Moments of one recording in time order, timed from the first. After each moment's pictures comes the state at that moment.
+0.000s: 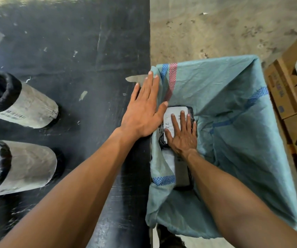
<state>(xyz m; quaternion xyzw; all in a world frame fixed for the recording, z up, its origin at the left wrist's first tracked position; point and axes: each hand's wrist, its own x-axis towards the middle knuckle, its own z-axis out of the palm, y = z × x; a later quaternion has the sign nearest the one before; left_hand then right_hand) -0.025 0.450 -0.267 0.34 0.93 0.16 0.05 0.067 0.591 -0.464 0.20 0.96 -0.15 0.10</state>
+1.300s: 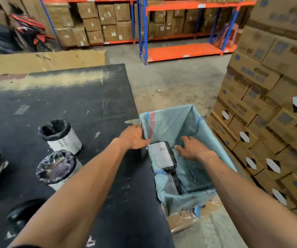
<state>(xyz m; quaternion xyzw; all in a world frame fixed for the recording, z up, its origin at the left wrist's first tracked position) -0.003 0.413 -0.188 0.36 0.91 0.10 0.16 0.159 0.610 -0.220 0.27 0.93 -0.17 0.17</state>
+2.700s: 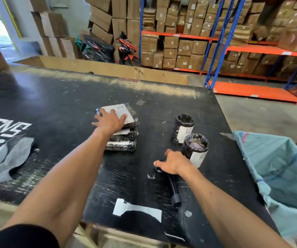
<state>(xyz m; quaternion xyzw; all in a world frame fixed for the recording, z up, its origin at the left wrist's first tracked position) -0.061 -0.092 -0.091 -0.06 0.98 0.16 0.00 0.084 0.132 -0.138 0.13 0.96 -0.17 0.18</state>
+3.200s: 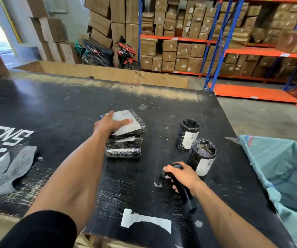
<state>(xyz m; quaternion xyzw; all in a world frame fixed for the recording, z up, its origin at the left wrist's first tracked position) -0.102 -0.132 -0.096 -0.09 0.94 0.31 0.11 0.104 0.133 -0.178 0.28 0.75 -0.58 0.12</state>
